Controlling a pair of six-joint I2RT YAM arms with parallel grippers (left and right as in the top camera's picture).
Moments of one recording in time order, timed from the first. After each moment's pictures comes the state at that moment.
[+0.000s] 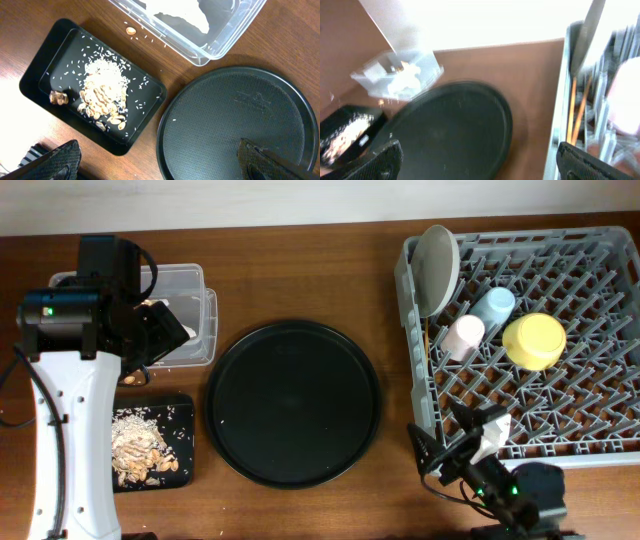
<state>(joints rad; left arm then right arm) -0.01 1.57 1.87 -1.58 -0.22 -0.64 0.09 0.13 0.26 -0.34 -0.42 0.23</state>
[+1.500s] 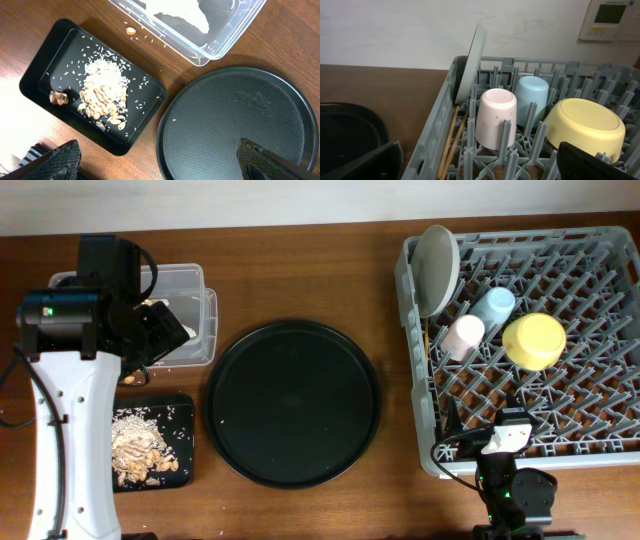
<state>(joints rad) -0.01 1.57 1.87 -1.58 -0.22 -0.64 -0.04 0.01 0.01 -0.07 -0.05 -0.04</state>
